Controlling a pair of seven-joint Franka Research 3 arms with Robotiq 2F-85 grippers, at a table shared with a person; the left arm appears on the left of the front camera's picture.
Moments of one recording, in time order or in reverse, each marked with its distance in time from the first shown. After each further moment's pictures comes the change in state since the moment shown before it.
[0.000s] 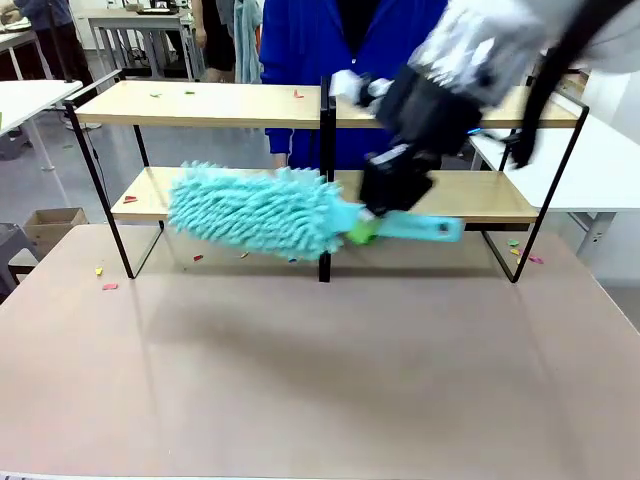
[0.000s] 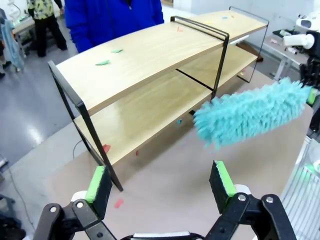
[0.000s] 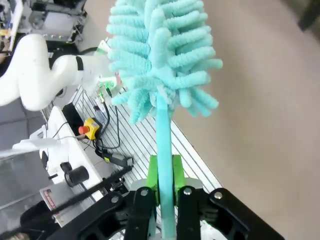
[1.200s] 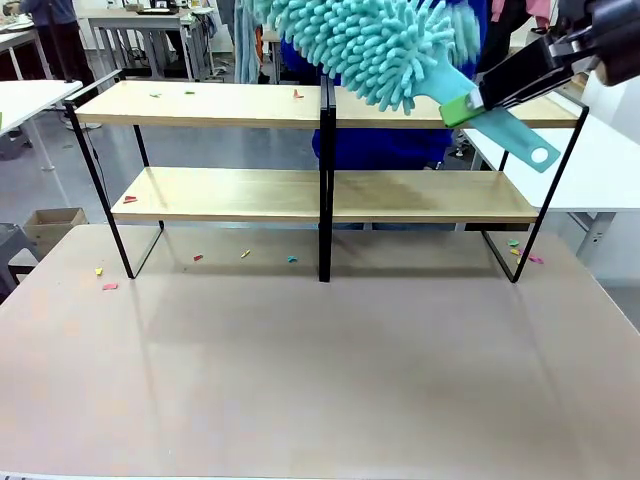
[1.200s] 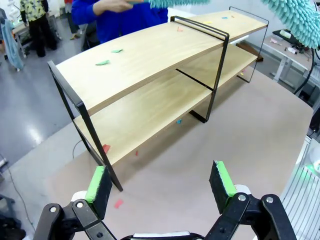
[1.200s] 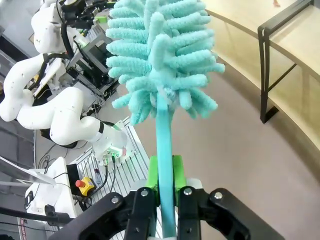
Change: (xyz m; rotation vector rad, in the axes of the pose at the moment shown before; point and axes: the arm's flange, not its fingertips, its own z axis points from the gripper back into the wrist) left arm 0.000 0.000 0.000 0.000 0.000 0.000; right arm -0.083 -0.027 0.109 0.054 -0.590 0.203
